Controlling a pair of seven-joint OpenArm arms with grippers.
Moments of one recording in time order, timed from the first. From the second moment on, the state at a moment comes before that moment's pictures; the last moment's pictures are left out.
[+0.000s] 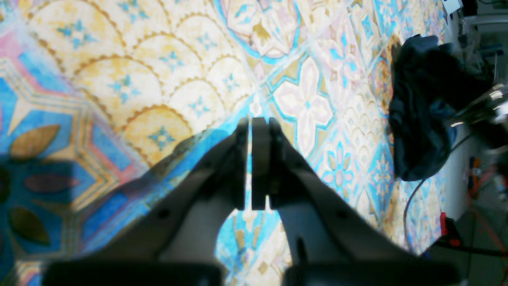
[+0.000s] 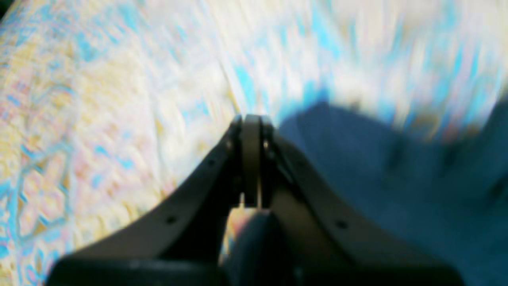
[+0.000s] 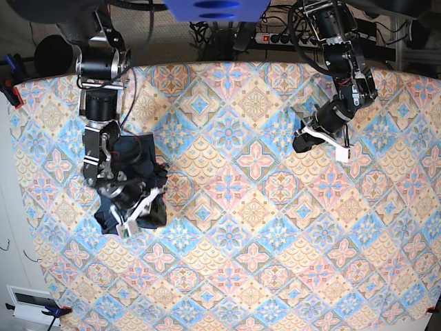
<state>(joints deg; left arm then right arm) 7.8 -1.3 -25.4 86.8 -44.0 -22.5 51.5 23.2 8.9 7.6 53.0 13.5 40.9 -19.9</state>
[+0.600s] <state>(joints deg) 7.9 -1.3 -25.4 86.8 -44.0 -22.6 51.6 17.7 9.0 8.1 58.3 13.1 41.0 -24.8</state>
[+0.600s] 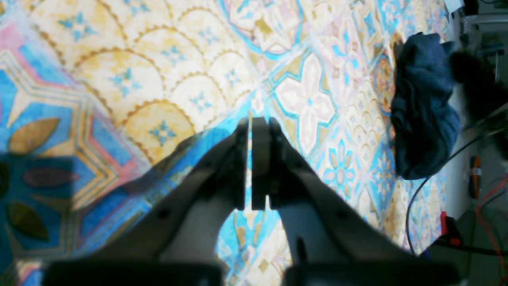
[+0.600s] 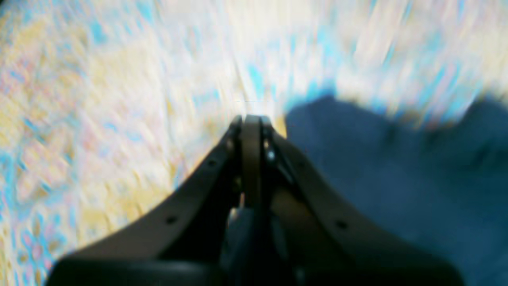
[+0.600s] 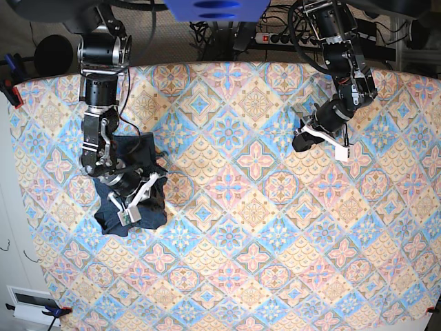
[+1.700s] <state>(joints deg) 12.3 -1.3 -25.4 92.5 -44.1 -22.8 51.7 30.7 9.9 7.9 42.8 -9.7 41.1 -7.6</state>
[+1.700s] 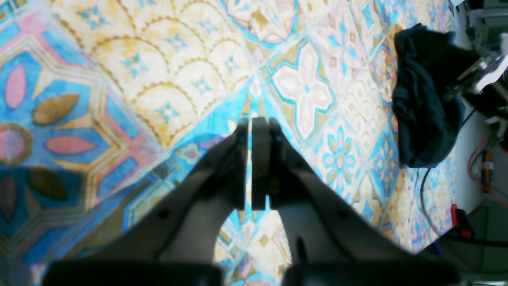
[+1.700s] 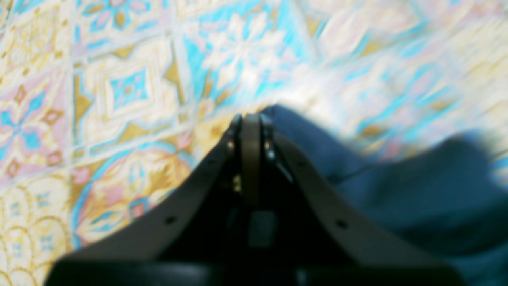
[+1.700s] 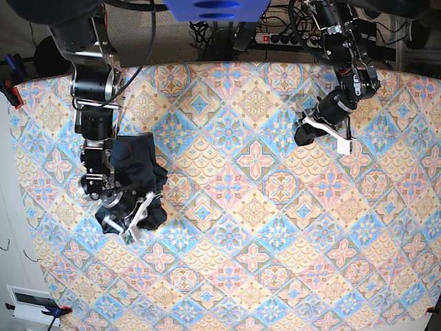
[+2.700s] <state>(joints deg) 12.7 -0.9 -25.3 92.5 -44.0 -22.8 51.5 0.2 18.2 20.5 70.0 14.1 40.8 -24.2</state>
